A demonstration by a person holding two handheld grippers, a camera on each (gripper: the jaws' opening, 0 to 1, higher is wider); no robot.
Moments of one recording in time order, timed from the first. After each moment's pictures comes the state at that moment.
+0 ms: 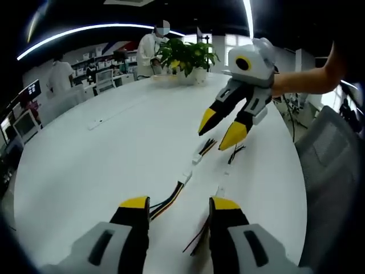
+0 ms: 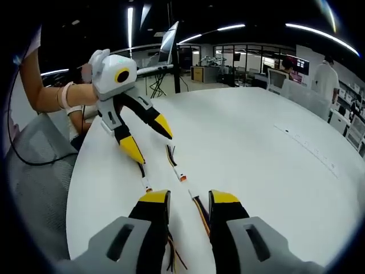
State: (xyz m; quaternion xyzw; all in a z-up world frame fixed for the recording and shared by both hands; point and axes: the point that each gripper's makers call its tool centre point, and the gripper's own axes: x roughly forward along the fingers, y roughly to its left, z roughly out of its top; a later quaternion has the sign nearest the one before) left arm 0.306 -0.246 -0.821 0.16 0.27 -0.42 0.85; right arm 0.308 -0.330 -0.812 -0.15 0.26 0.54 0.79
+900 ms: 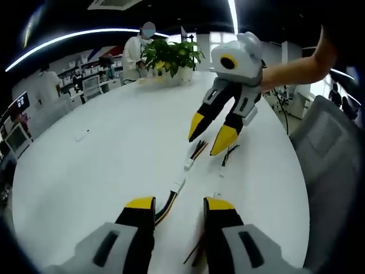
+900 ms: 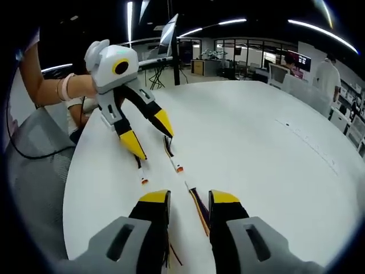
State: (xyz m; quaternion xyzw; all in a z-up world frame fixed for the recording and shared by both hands) left arm 0.307 -0.261 -0.823 0.19 0.26 -0.46 0.83; right arm 0.311 -0.335 -0.824 -0.17 0.27 0.54 0.78
